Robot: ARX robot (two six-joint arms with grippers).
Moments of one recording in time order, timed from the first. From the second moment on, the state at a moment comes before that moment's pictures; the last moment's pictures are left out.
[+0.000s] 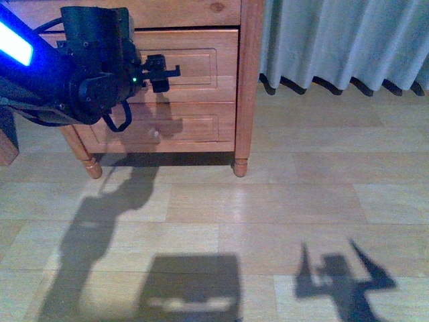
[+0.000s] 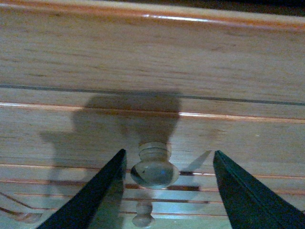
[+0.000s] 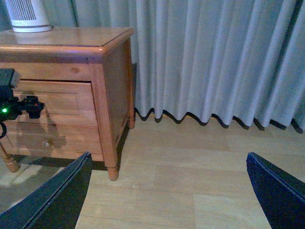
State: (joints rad) left arm -0.20 2.58 1.65 0.63 -0.09 -0.10; right arm 0.00 0.00 0.01 0.00 0.00 0.00
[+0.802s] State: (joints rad) left arm -0.23 2.37 1.13 0.91 -0.15 -0.11; right arm 0.00 0.00 0.01 0.00 0.00 0.00
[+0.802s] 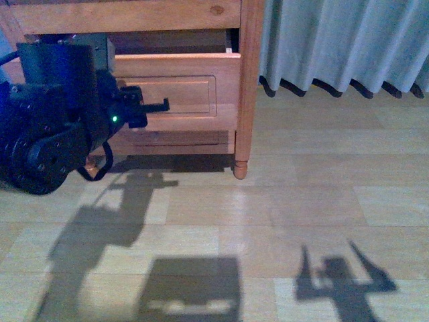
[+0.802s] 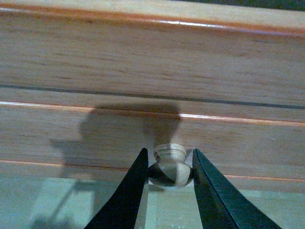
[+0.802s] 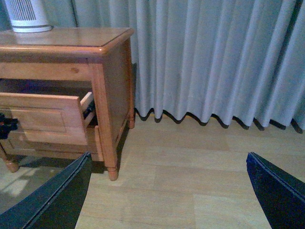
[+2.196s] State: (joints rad) left arm -0.20 1.43 0.43 0.57 -0.04 -0.16; right arm 0.00 0.00 0.01 0.00 0.00 0.00
